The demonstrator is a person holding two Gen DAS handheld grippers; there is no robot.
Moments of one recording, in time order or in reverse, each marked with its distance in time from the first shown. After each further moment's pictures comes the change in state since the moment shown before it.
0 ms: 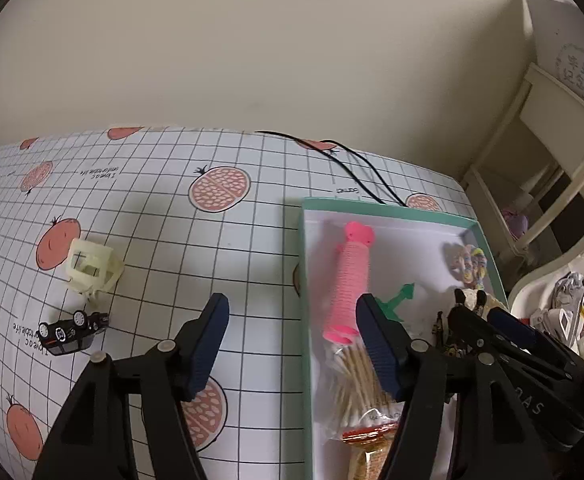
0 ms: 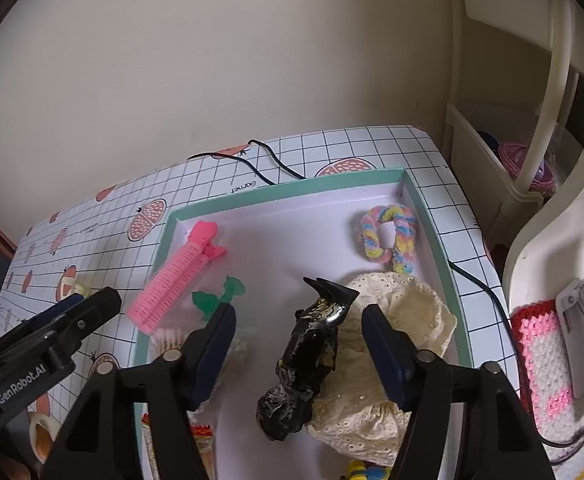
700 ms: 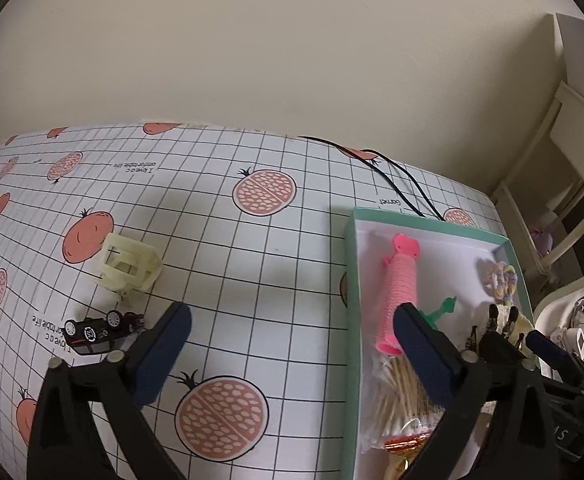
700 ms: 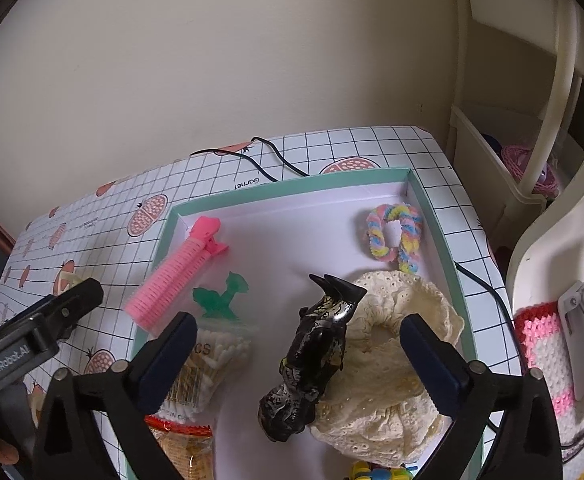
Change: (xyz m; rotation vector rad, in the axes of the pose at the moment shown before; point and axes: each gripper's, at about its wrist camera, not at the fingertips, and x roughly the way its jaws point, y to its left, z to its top) left arm 0.002 0.025 0.002 -0.053 -0.026 0.082; right arm 0.004 0.004 -0.002 -0.021 -0.003 -0.010
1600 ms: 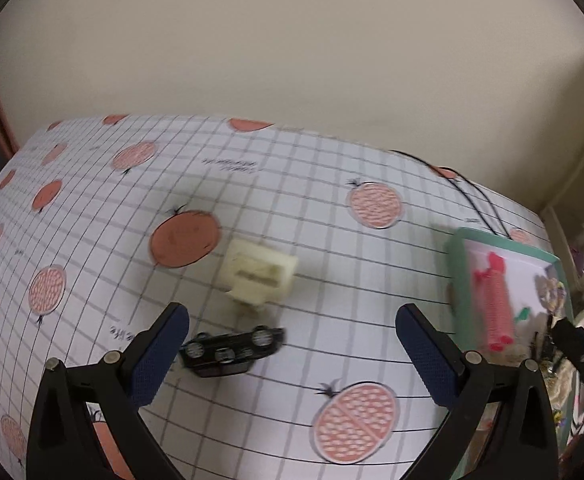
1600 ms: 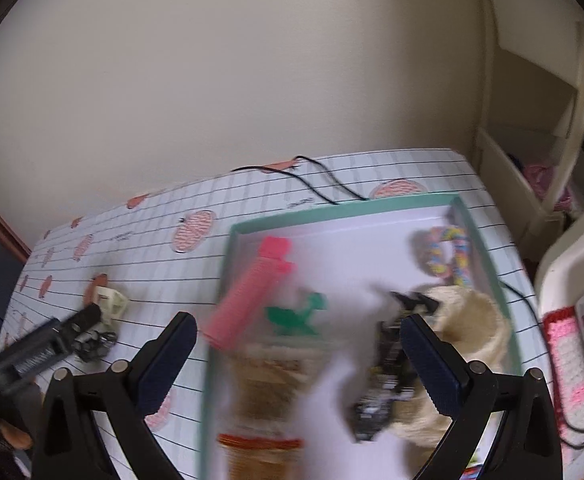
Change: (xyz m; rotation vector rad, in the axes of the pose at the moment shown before) left arm -0.011 0.090 0.006 -0.070 0.006 0.123; right arm -0.013 0.051 0.011 0.006 -0.046 0.061
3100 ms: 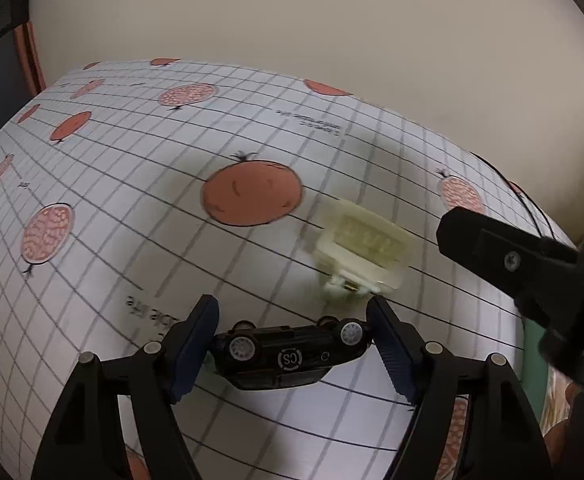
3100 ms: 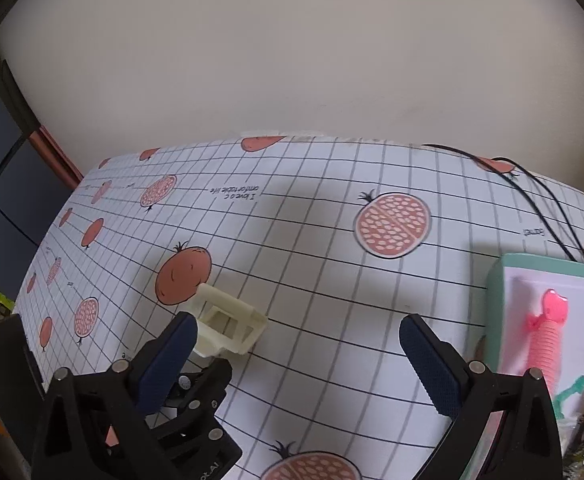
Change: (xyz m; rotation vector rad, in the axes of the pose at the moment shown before) left arm 0.042 0.056 -0.022 -0.164 0.030 0.054; right arm 0.102 0.172 0.005 -0.240 0.146 0.195
